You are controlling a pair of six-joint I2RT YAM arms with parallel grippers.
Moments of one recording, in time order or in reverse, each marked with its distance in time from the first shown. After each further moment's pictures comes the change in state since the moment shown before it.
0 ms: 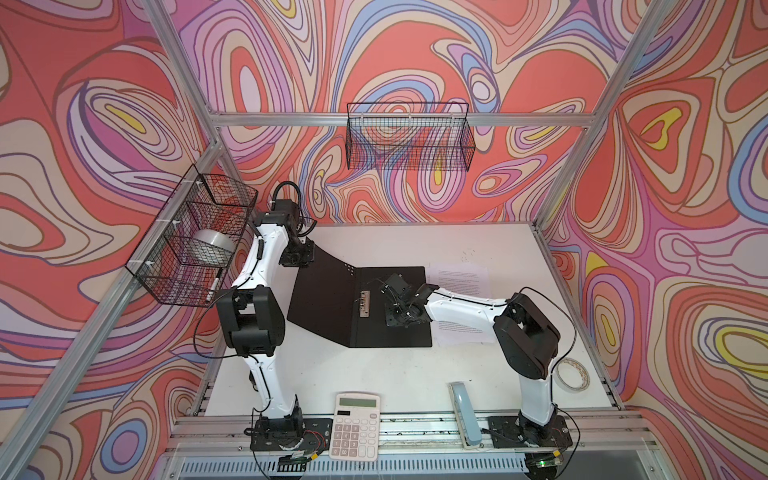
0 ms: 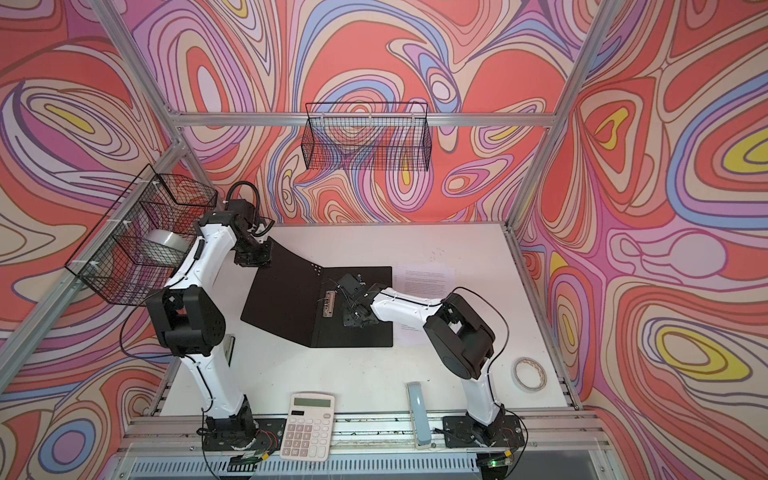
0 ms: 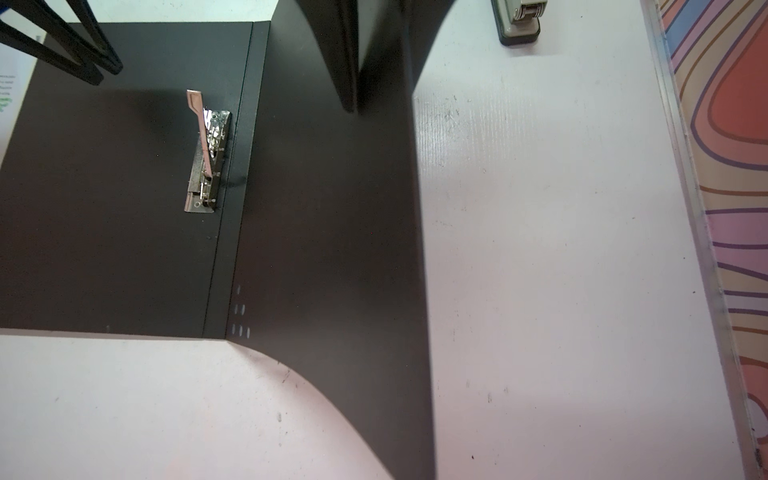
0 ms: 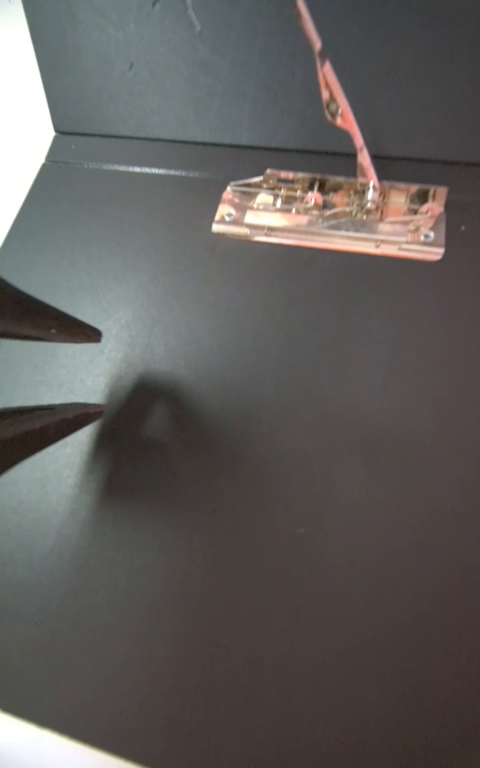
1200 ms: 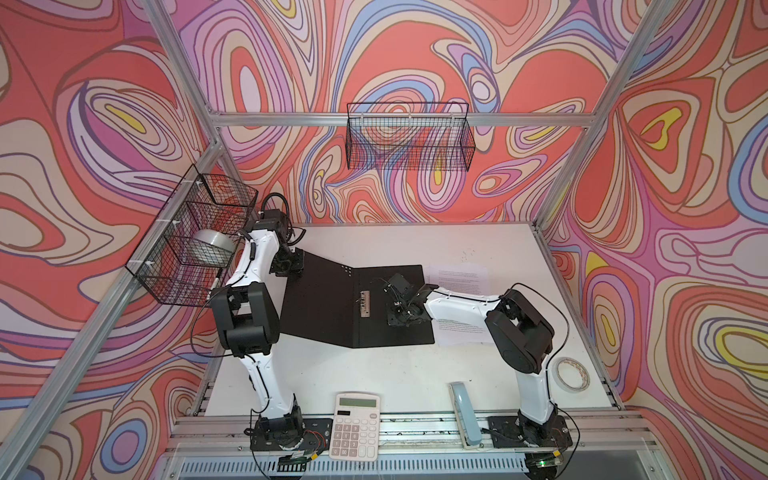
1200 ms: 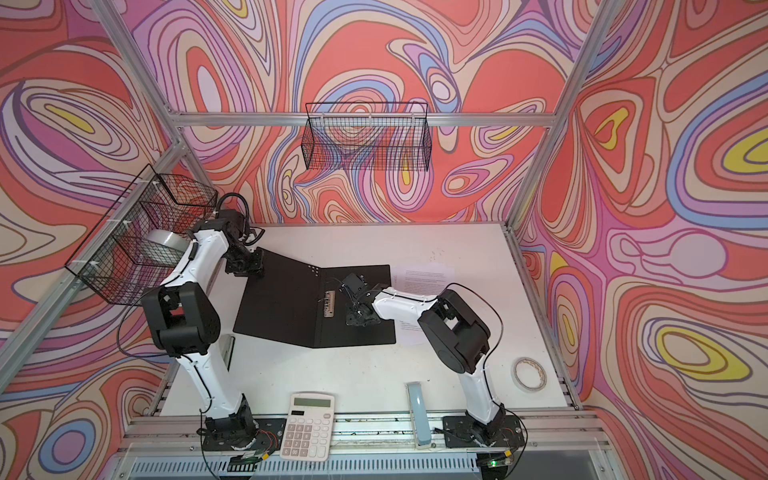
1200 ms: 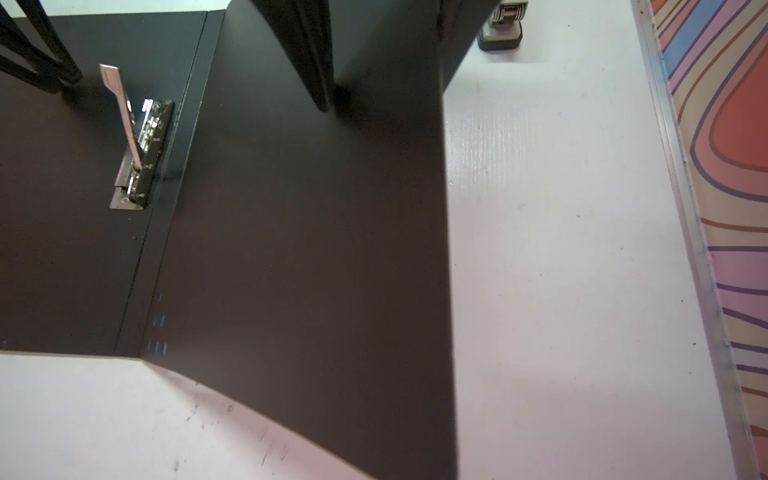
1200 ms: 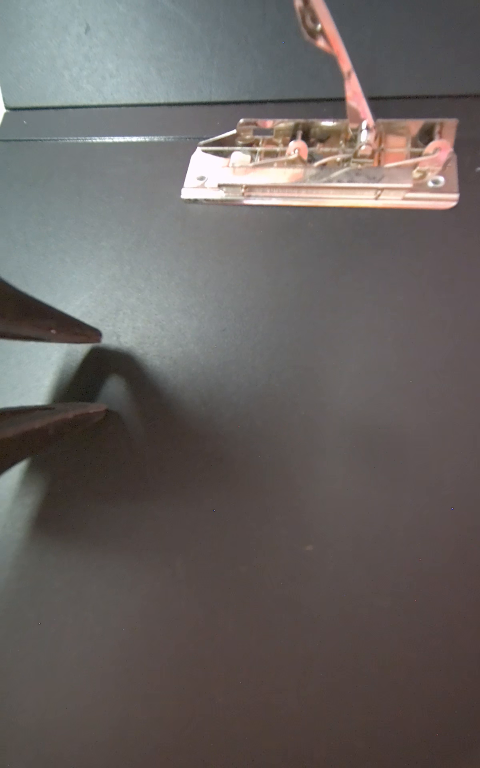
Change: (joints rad) left arm 0.082 0.011 -0.097 0.045 0.002 0.026; right arm -0.033 0.050 -0.012 0.066 -0.055 -0.020
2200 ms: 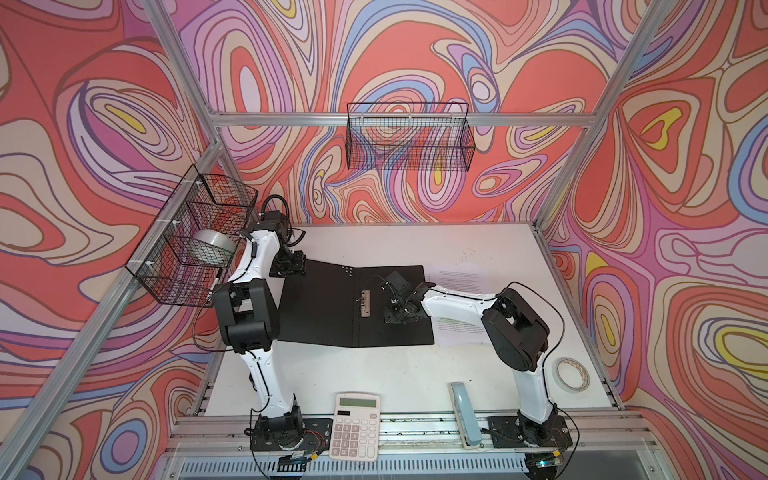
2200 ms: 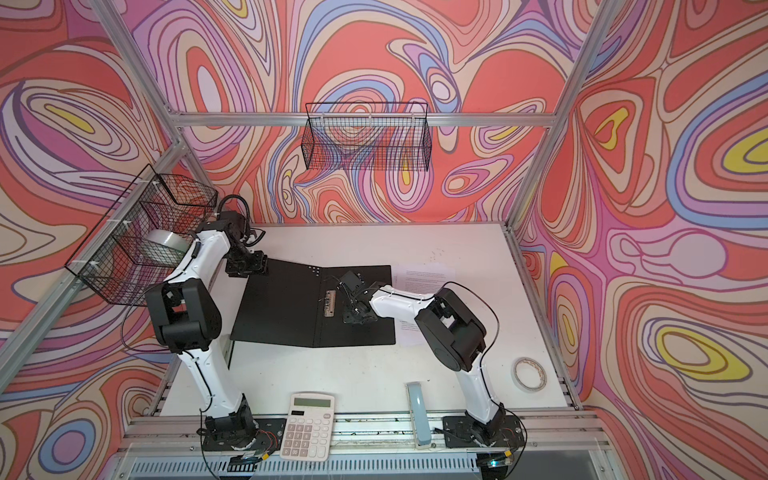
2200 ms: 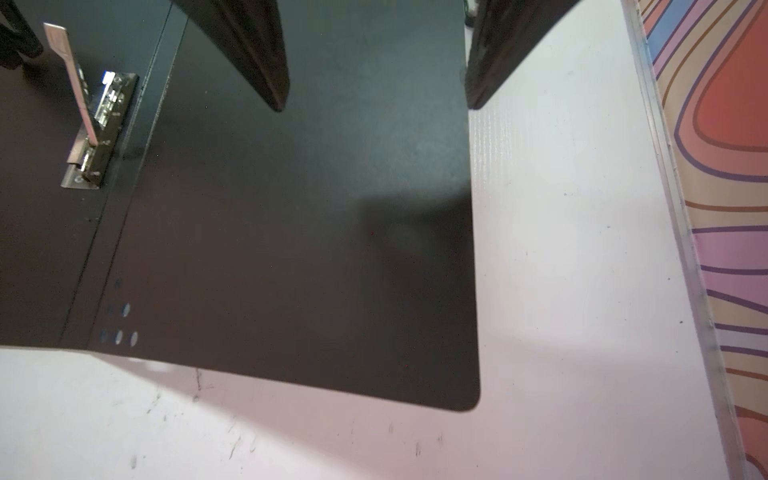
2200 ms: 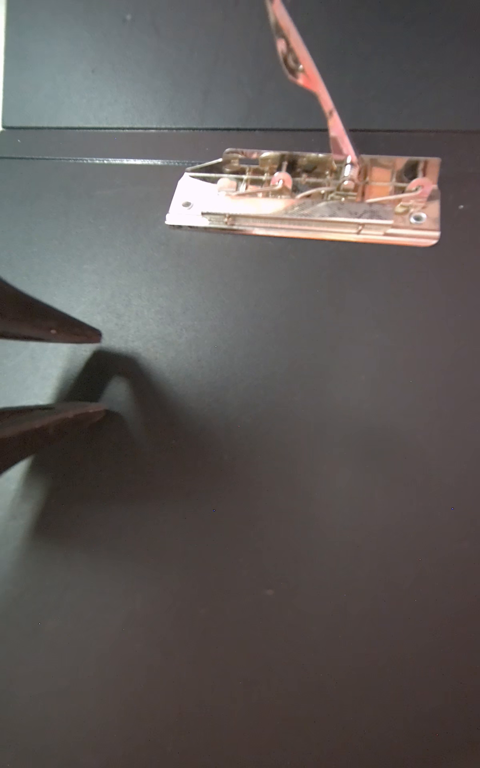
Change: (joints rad) left arm 0.013 0.036 0.011 0.036 -0.029 0.034; right arm -0.002 0.032 0.051 -0.006 -0.014 -0.010
